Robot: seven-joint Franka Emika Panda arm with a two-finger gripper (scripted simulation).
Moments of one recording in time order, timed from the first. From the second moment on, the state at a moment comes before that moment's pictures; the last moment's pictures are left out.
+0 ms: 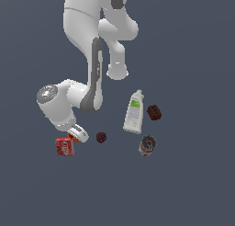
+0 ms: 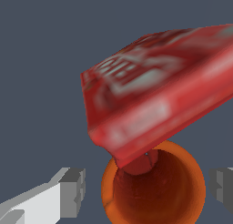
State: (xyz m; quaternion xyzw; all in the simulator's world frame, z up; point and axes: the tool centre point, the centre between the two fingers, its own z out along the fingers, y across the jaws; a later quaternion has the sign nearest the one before) arm 0.030 -0.221 0.057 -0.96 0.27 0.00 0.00
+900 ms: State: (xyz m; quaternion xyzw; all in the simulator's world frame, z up) arm 0.031 -0.222 0.039 -0.96 0.28 0.00 0.00
